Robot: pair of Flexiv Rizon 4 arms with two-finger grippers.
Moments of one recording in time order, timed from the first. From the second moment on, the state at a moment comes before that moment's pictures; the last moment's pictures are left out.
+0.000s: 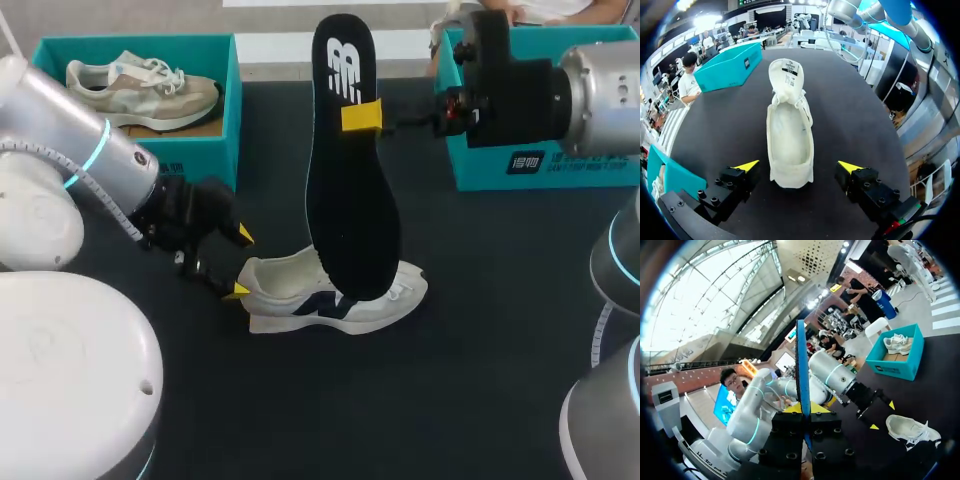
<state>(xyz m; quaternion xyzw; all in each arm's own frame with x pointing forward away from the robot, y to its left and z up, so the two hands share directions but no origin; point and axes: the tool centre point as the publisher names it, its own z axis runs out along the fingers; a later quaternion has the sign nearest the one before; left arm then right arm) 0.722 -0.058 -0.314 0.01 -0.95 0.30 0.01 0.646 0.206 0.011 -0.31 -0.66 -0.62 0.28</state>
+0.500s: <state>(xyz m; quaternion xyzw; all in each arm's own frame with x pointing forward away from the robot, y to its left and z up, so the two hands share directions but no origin) 0.722 -0.063 -0.309 0.00 -0.98 0.18 0.00 0.646 0.206 0.011 -0.31 -0.66 -0.62 0.28</state>
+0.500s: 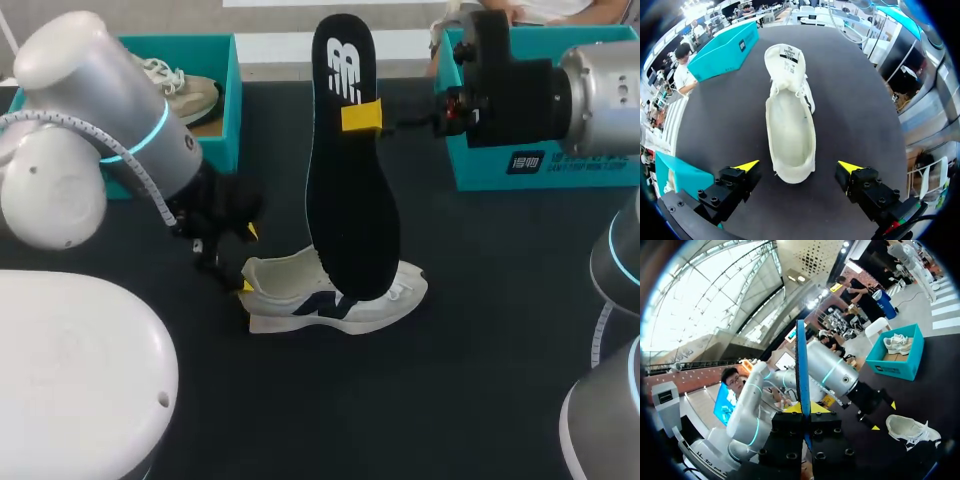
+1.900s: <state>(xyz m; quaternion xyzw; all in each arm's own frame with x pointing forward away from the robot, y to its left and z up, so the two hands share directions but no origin) 0.775 -0.129 -0.335 -0.01 -1.00 0.10 -0.01 0.646 0.206 0.011 -0.31 -0.66 -0.62 0.28</state>
